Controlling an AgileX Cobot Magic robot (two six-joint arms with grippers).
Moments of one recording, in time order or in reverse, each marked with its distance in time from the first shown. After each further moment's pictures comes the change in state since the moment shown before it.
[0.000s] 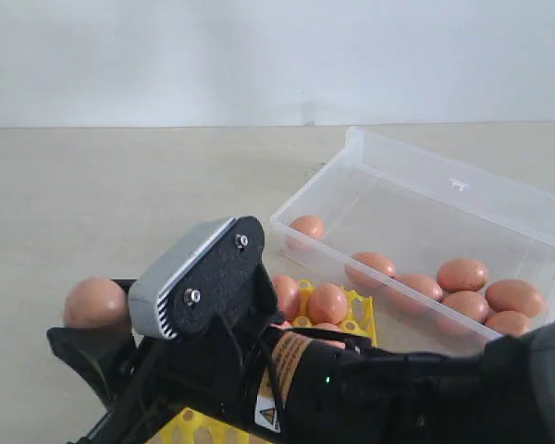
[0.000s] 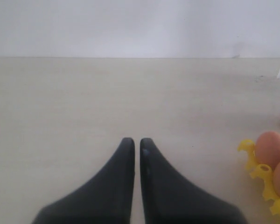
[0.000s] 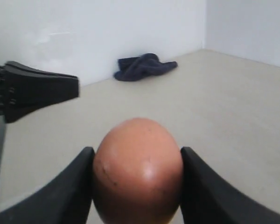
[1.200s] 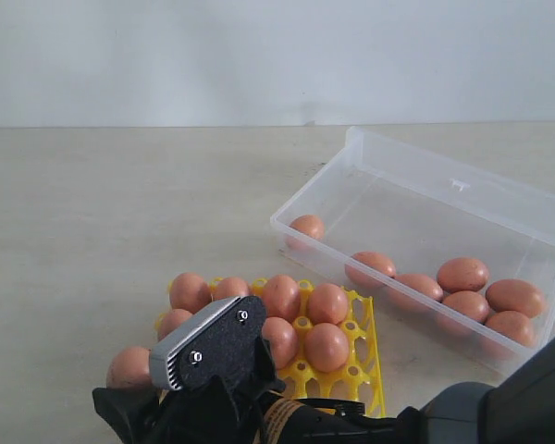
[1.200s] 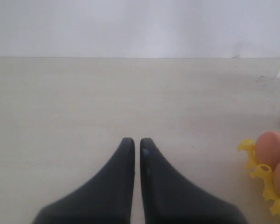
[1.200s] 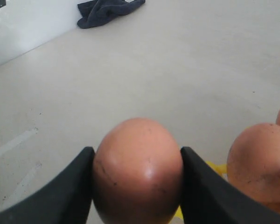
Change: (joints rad) left arm 0.000 0.000 0.000 0.000 0.000 0.000; right arm 0.053 0.226 0.013 0.139 -0.076 0.088
